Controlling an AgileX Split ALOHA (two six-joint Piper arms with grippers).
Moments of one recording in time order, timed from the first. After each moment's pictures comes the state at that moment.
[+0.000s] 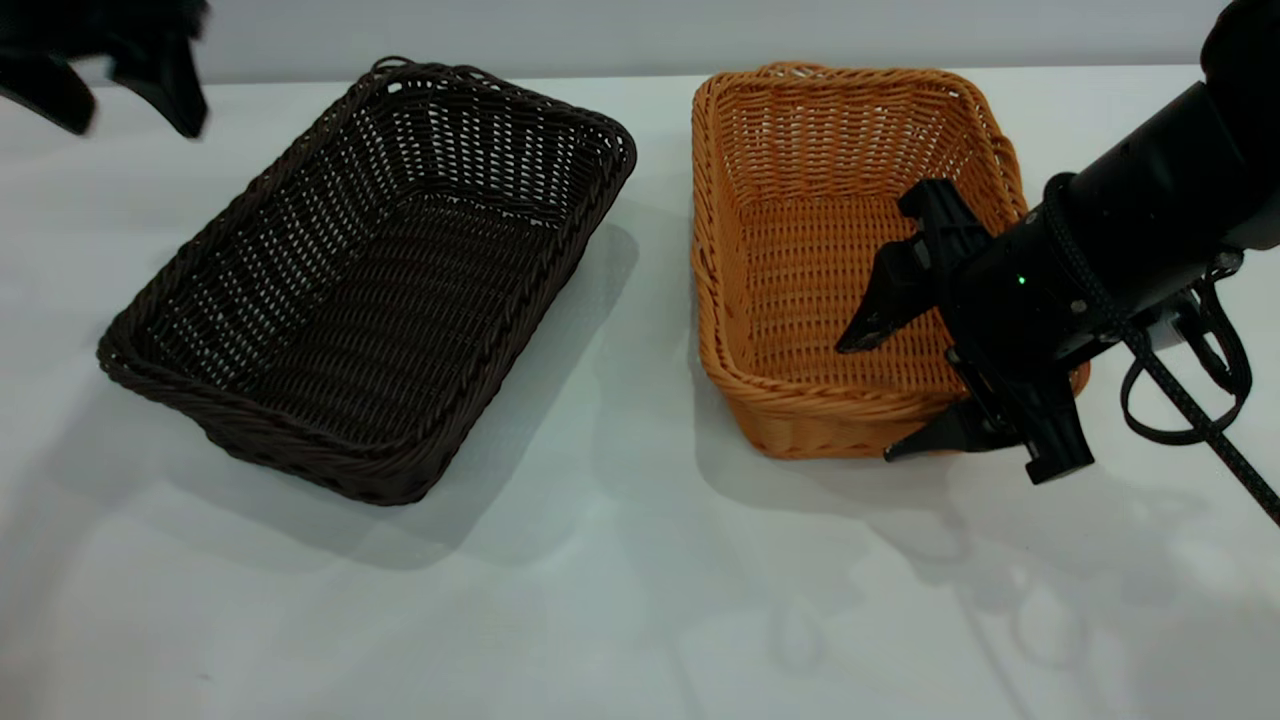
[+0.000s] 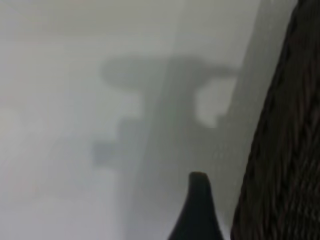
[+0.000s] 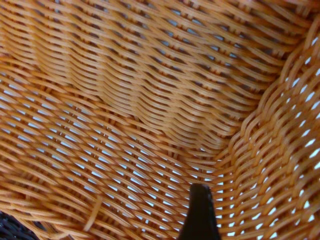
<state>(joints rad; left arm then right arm) -0.10 2.00 -1.24 -0.01 0.40 0.02 0.32 2.10 -0.76 1.81 0.33 -0.26</state>
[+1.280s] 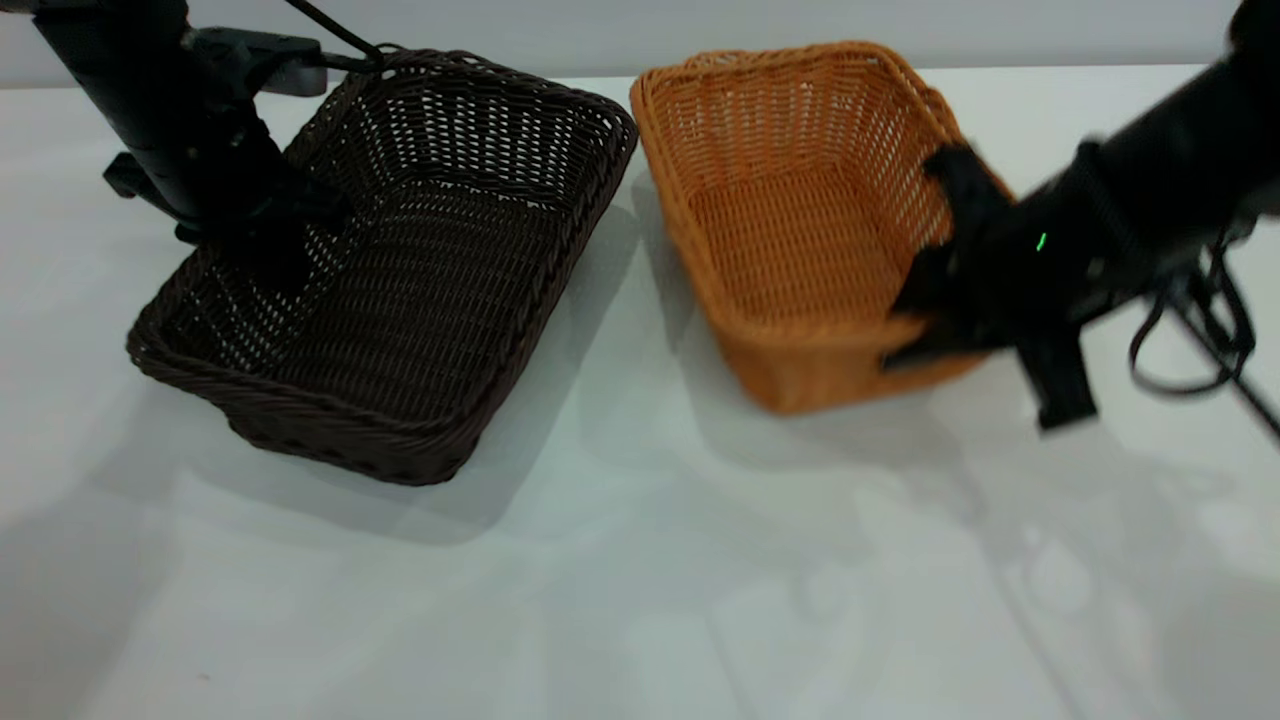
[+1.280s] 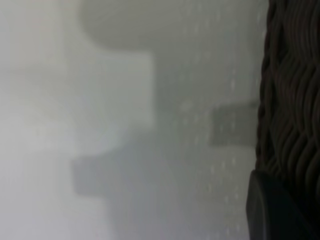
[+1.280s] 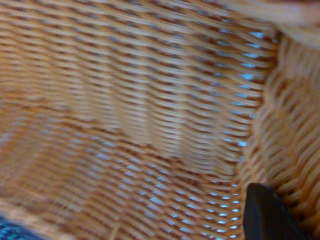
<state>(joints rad) -0.16 2.33 -1.38 -0.03 0.36 0.20 0.21 2.11 -0.84 1.79 0.39 -0.32</state>
